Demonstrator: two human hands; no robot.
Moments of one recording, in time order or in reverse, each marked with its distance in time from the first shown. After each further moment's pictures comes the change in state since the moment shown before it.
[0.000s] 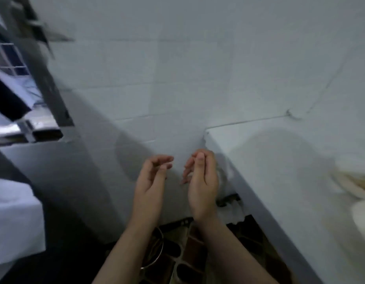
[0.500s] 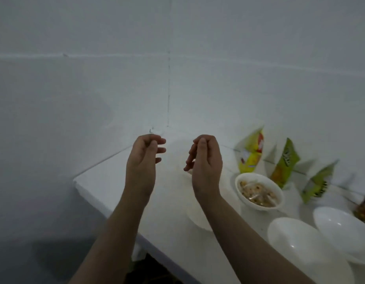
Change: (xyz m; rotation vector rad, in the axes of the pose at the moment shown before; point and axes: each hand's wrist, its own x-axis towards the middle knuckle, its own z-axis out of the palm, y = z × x) left_hand -0.039 0.132 0.284 -0.107 -0.542 0.100; right_hand 0.060 -0.164 -0.275 -0.268 0.623 -0.293
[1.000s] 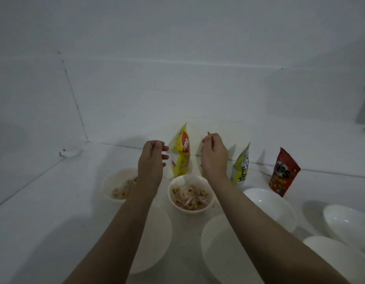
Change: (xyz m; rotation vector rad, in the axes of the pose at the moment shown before) left_hand 0.026 -0.039 0.234 -0.167 -0.368 -0.177; right_hand 0.132 0.050 -0.207 -0.543 0.399 0.015
